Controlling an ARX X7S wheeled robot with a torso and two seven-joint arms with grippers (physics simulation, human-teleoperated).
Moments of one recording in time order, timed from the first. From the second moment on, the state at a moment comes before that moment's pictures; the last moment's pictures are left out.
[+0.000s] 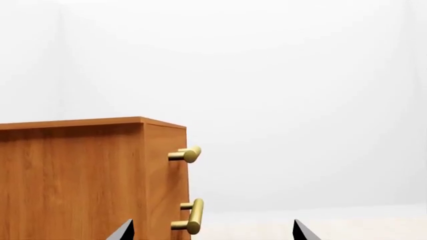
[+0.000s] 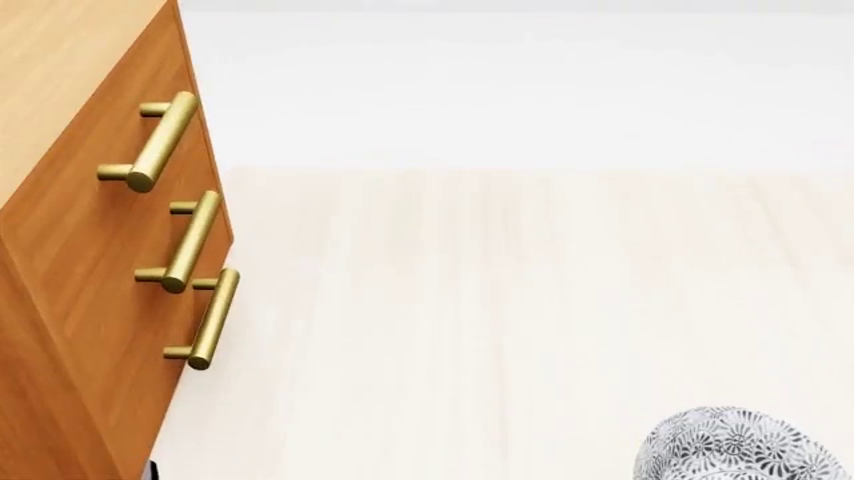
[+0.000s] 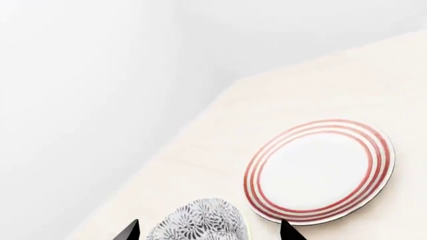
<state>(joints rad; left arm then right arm) 0.23 -0.28 0.30 0.37 0.01 0.30 -0.40 -0.29 0.14 0.12 -0.46 0.64 -0.13 0.69</state>
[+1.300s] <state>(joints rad) 0.21 -0.30 0.32 0.36 0.01 0.30 -0.42 -0.11 0.21 0.09 -0.24 0.86 0.00 0.75</state>
